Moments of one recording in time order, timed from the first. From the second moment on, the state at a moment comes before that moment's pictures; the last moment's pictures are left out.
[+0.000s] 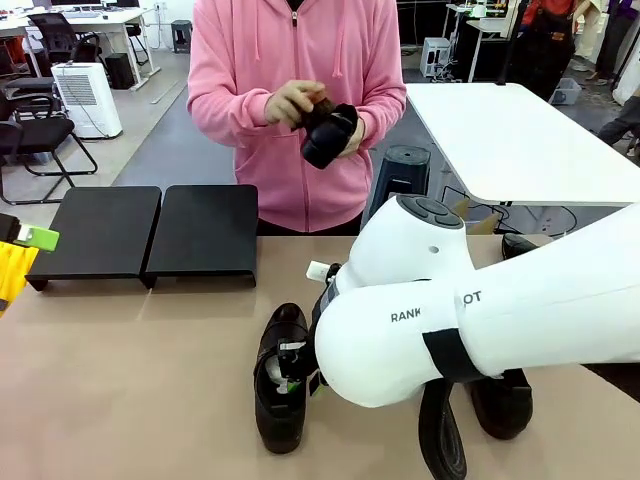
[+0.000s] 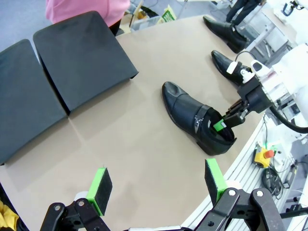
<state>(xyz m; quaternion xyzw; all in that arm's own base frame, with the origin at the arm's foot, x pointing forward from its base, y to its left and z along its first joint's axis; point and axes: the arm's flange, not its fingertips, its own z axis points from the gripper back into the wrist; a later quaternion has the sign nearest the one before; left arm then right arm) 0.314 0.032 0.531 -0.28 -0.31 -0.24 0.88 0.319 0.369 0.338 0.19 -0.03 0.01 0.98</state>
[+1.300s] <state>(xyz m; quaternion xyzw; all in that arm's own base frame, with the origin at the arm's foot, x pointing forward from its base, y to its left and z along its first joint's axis) 0.314 0.032 0.531 -0.28 -0.31 -0.24 0.88 0.322 0.344 0.371 0.19 -0.03 0.01 0.98</state>
